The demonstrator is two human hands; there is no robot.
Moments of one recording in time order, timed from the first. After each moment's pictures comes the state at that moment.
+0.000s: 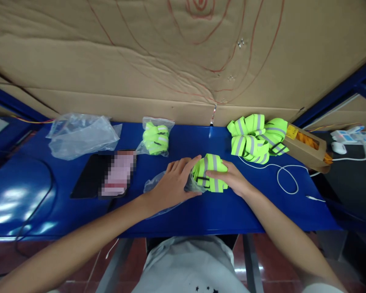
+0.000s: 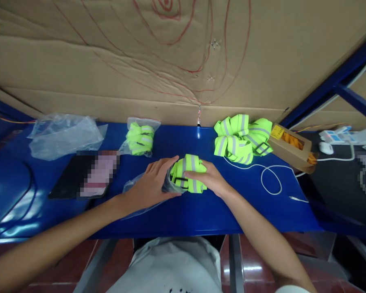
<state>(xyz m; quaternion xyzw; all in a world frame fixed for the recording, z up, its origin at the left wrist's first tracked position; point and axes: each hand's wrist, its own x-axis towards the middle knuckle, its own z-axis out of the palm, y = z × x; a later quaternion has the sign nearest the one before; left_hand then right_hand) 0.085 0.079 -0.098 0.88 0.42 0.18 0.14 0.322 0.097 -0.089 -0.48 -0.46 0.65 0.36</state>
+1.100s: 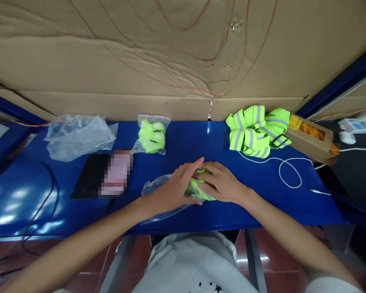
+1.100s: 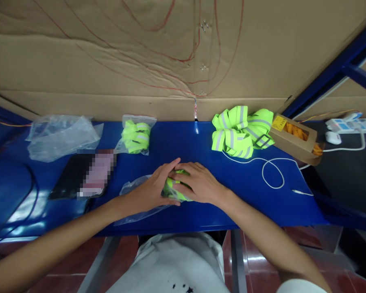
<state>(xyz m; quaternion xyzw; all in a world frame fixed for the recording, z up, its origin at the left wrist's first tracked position) 0.093 0.073 -0.101 0.85 0.37 0.18 0.32 0.320 0.086 -0.108 -0.28 -0.91 0.16 0.26</state>
